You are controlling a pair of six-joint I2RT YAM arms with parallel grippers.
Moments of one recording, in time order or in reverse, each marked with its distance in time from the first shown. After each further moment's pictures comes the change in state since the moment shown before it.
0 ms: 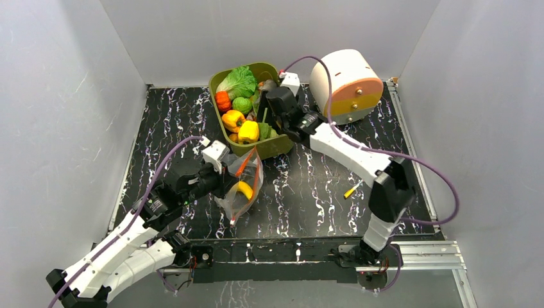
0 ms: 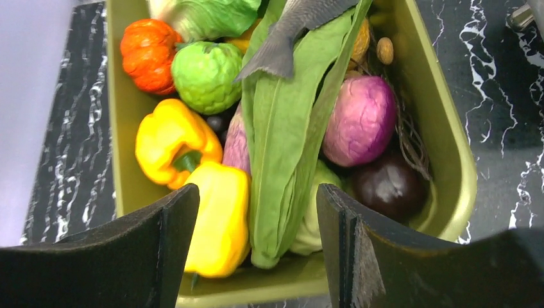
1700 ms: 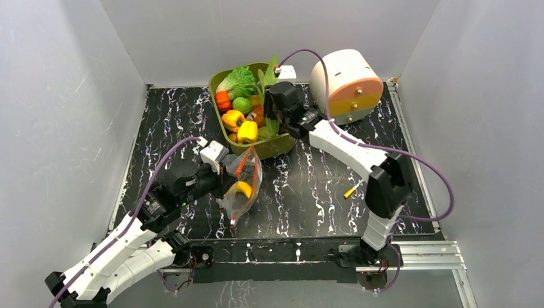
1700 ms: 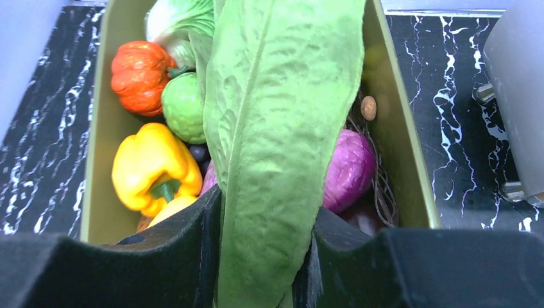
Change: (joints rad) left arm 0.000 -0.020 -0.002 -0.001 -0.013 0.007; right arm -0.045 0.120 0.096 0.077 -0.014 -0.210
